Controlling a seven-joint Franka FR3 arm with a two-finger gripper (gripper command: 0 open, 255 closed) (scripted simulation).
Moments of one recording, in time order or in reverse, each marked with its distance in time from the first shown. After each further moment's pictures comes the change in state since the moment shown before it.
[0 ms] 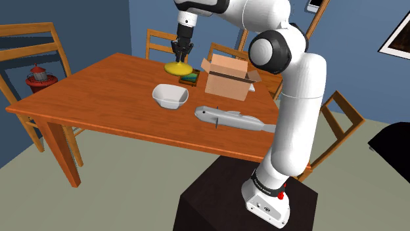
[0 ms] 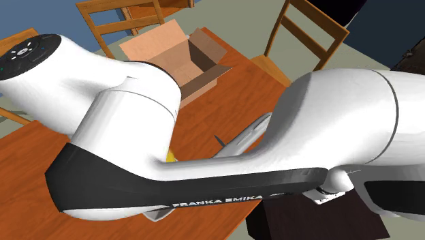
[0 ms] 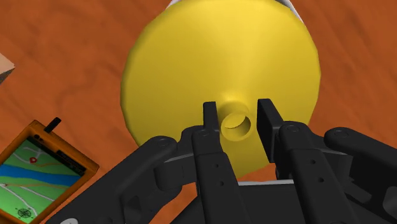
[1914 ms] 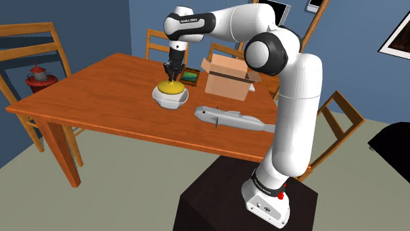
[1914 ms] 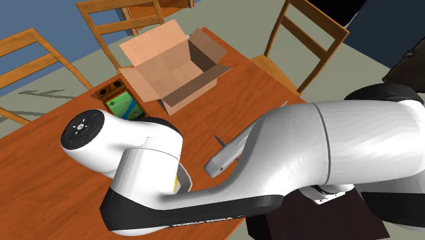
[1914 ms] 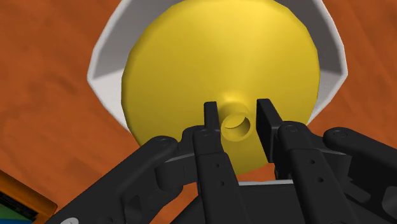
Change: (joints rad) arm 0.041 0.035 0.020 -0.234 0.012 0.270 0.014
